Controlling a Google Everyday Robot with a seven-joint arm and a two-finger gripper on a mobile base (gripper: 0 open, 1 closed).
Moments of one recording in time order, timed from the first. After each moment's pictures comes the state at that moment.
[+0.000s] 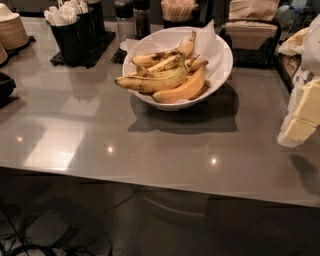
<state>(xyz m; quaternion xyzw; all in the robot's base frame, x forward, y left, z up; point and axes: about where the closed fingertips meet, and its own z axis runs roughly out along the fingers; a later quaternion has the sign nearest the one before) 0.438 -0.212 0.992 -0.60 0.78 -0.05 0.18</state>
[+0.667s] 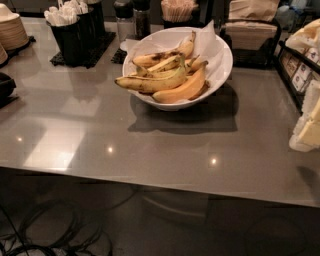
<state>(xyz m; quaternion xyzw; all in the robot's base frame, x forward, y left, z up) 0.418 -0.206 1.012 -0.61 0.76 -0.05 0.20</state>
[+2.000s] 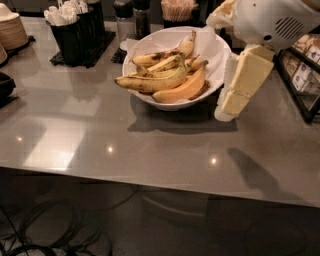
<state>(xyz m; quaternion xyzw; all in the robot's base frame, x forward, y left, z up) 0.460 -0.093 1.028 -0.69 0.67 0.03 0.27</state>
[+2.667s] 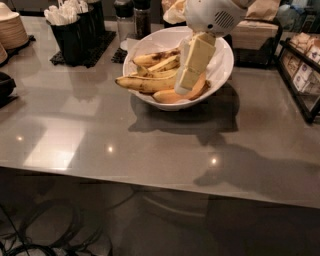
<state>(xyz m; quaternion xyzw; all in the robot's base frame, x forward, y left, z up) 0.542 -0.032 1.009 -0.72 0.62 0.09 0.30</state>
